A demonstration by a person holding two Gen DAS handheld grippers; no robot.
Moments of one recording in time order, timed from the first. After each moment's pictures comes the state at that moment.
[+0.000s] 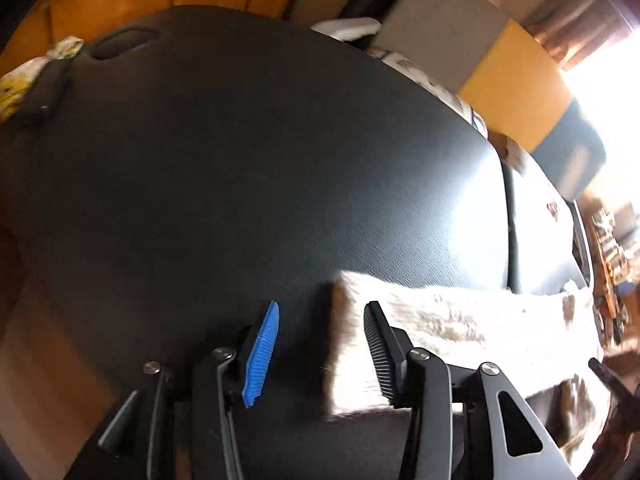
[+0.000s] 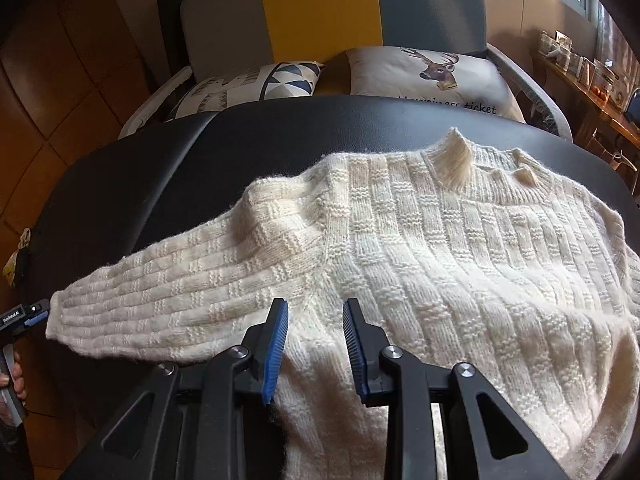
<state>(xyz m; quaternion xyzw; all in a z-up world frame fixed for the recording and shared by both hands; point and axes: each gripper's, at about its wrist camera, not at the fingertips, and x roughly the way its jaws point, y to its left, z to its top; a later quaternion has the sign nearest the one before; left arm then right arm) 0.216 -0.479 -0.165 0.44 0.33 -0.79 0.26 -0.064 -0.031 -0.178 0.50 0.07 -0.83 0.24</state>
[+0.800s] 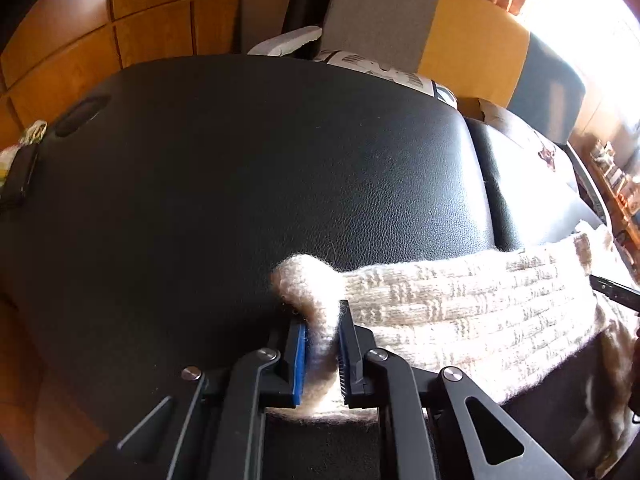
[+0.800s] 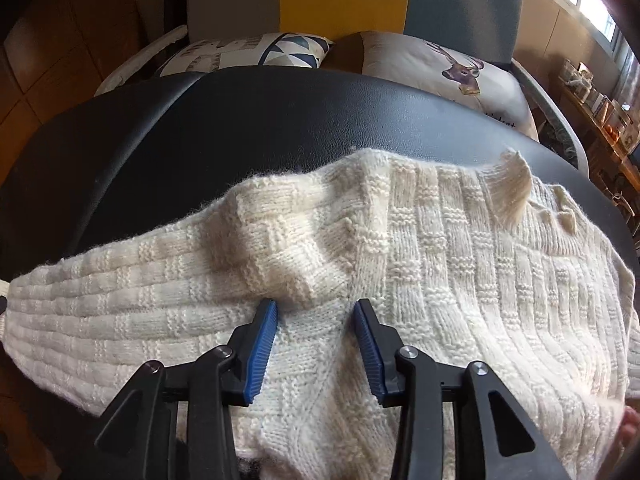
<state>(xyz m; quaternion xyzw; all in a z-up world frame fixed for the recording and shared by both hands) 0.194 -0.427 -0.155 0.43 0.23 -0.84 0.25 -0.105 -0.102 -0.223 0.52 0.17 -0.81 0.24</state>
